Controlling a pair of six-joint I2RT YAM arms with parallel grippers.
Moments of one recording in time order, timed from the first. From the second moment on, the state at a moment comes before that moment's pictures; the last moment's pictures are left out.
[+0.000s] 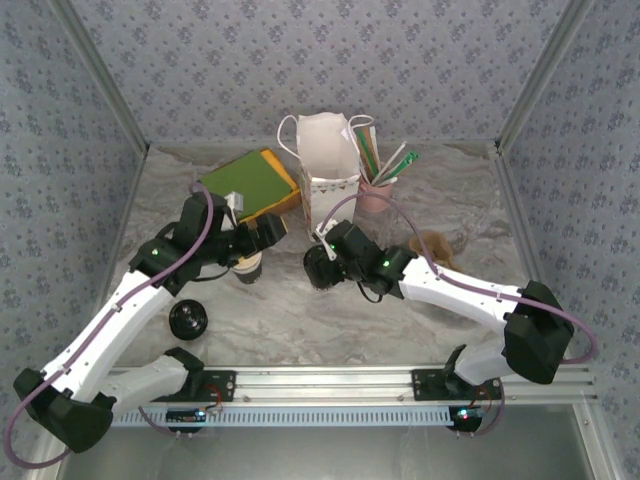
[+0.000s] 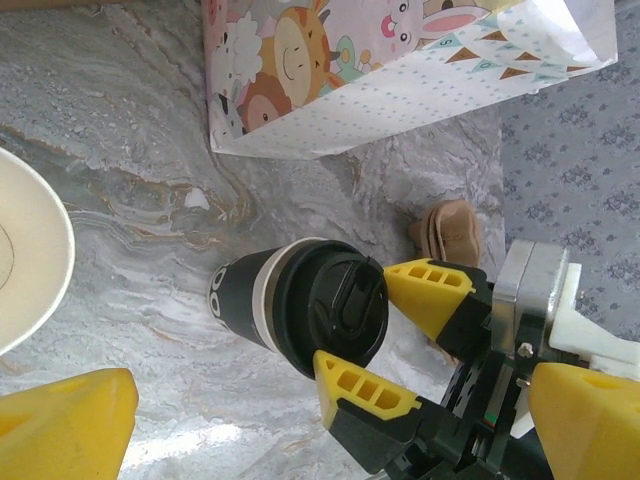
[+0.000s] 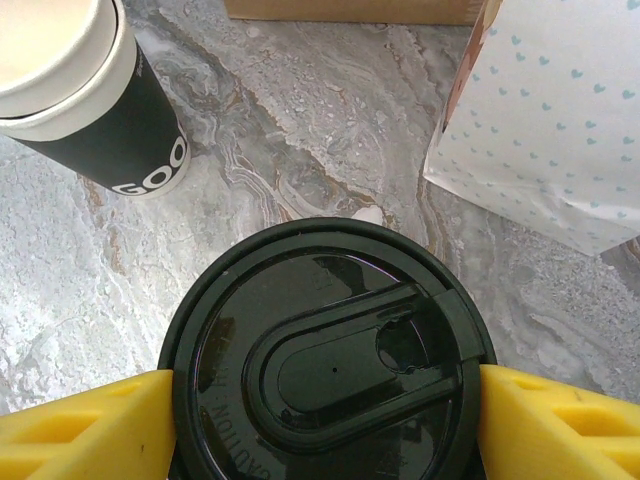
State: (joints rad) left arm -0.56 1.01 1.08 -0.74 0.21 -0.89; right arm 0.92 1.40 0.99 -0.37 0.12 0.21
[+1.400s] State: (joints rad) left arm -0.56 1.02 1.08 -0.74 0.21 -0.89; right arm 0.94 1.41 0.97 -0.35 0.13 0.22
